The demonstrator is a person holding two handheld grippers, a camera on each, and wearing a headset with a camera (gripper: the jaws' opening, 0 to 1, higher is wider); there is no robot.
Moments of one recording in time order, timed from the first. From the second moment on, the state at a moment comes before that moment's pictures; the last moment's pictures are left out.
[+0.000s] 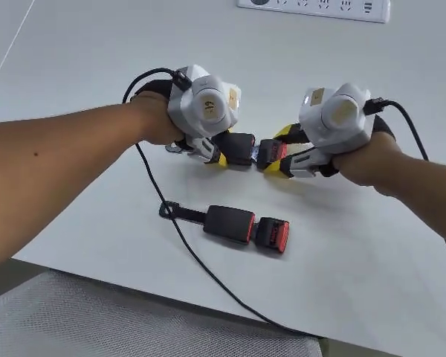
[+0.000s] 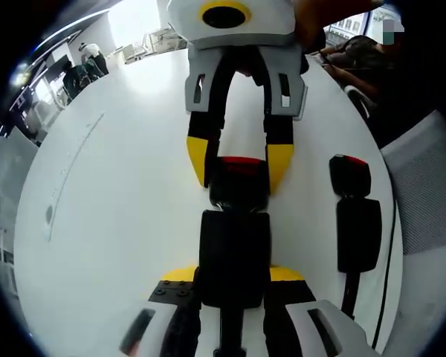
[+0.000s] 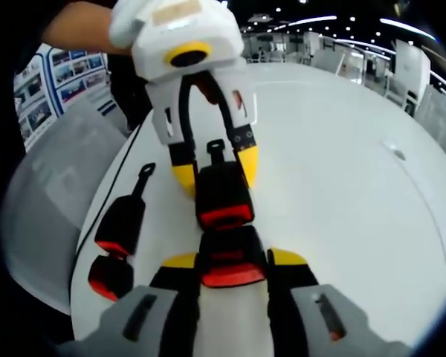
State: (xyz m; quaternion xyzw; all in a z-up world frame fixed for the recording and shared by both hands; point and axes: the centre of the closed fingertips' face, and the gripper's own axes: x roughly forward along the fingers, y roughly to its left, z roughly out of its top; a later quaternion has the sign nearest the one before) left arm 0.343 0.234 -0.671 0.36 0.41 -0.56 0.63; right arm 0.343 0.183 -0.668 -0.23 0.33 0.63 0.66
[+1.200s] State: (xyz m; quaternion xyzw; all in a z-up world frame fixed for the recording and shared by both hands) left arm 0.341 0.235 -0.673 0.38 0.40 -0.57 0.61; right arm 0.344 0.183 -0.671 -0.26 0.35 0.62 0.65
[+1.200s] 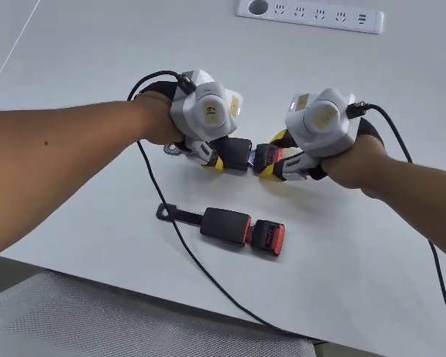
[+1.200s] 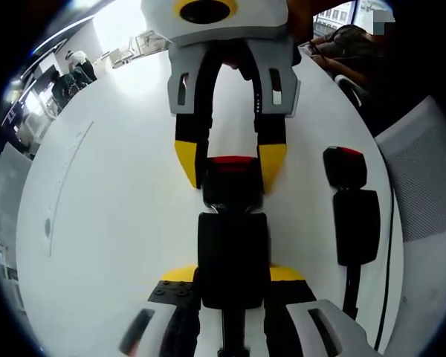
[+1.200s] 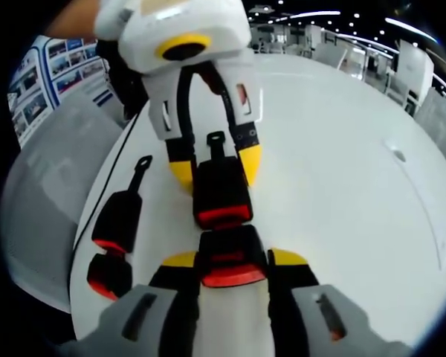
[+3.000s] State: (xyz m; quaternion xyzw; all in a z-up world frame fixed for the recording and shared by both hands) left arm 0.343 0.234 -0.675 0.37 0.40 -0.58 0.61; right arm 0.337 0.037 -0.670 -0.26 0.36 0.59 0.67
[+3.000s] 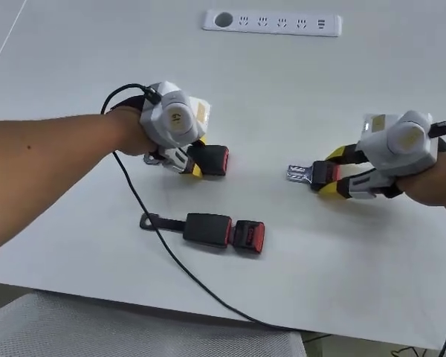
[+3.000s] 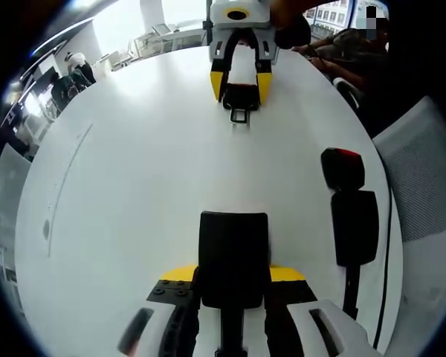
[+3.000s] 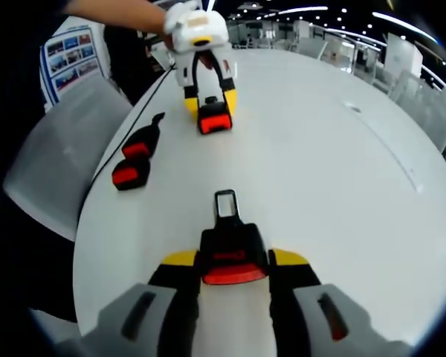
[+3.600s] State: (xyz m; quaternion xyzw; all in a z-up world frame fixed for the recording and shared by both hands) left arm 0.336 0.232 -0.673 0.37 0.42 -0.57 0.60; right arm 0.325 0.014 -0.671 -0.27 0.37 0.58 0.68
